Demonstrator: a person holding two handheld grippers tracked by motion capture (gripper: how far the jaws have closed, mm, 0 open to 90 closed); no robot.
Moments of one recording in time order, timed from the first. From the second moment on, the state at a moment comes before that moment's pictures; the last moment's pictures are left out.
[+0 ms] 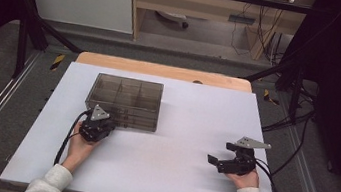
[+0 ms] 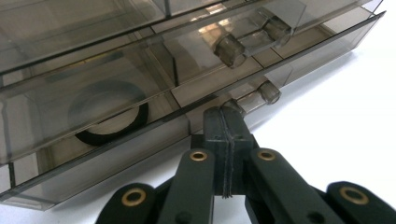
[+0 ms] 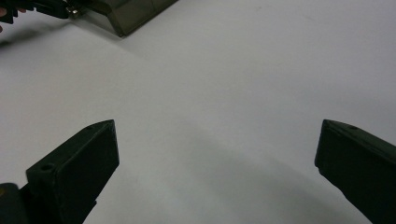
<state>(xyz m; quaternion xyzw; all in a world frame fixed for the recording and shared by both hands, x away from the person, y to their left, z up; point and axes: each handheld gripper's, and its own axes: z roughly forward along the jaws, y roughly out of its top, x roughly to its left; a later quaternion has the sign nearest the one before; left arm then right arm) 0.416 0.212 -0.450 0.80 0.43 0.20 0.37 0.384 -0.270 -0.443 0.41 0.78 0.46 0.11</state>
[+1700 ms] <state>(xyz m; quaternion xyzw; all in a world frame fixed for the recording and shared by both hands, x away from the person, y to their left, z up) 0.398 0.224 -0.444 0.80 0.42 0.19 0.38 0.383 -0.269 -0.444 0.41 0.78 0.46 0.11</state>
